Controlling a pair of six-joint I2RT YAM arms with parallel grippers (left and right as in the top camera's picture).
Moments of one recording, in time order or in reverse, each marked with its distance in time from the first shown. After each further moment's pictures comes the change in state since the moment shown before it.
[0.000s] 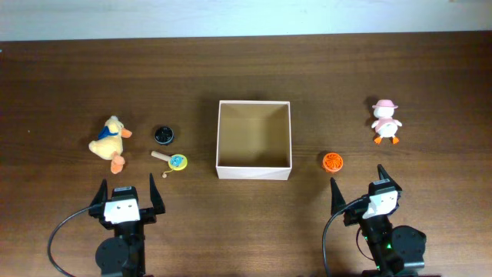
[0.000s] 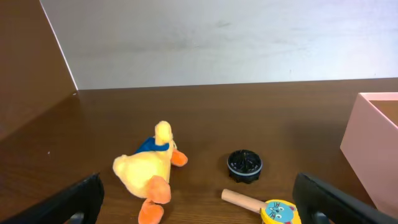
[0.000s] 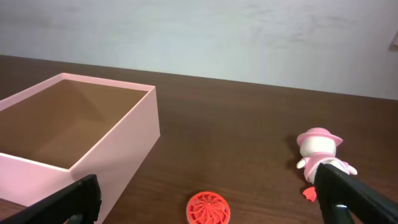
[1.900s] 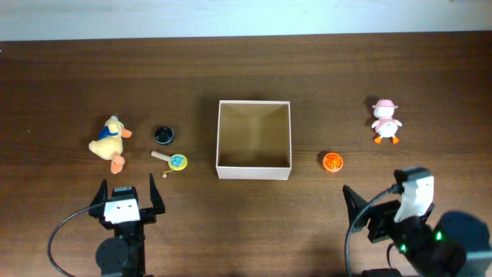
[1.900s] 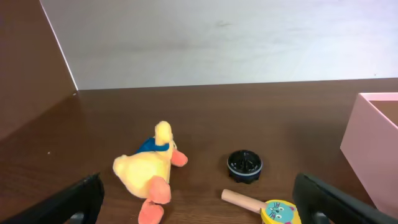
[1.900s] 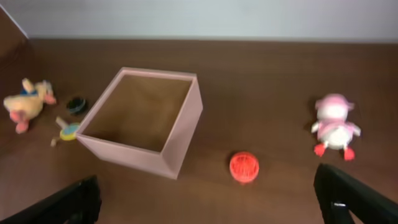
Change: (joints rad) left arm 0.000 0.000 0.000 0.001 0.000 0.000; right arm 0.000 0.461 0.850 -0.763 -0.096 0.079
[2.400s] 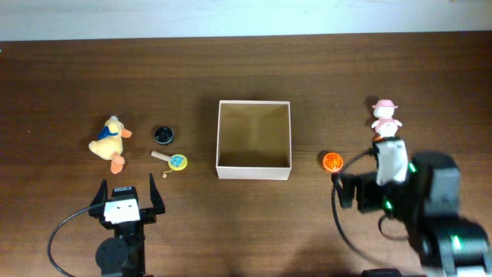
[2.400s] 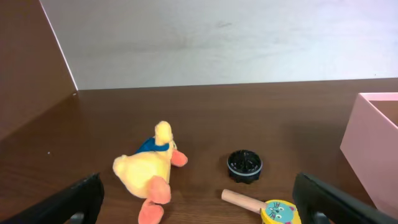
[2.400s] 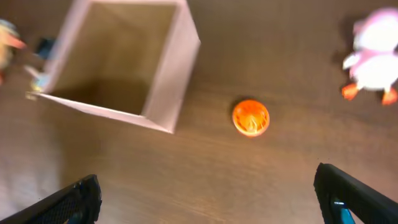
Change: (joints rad) left arm 0.000 0.000 0.000 0.000 0.000 0.000; right arm 0.000 0.395 0.040 -0.038 0.006 -0.021
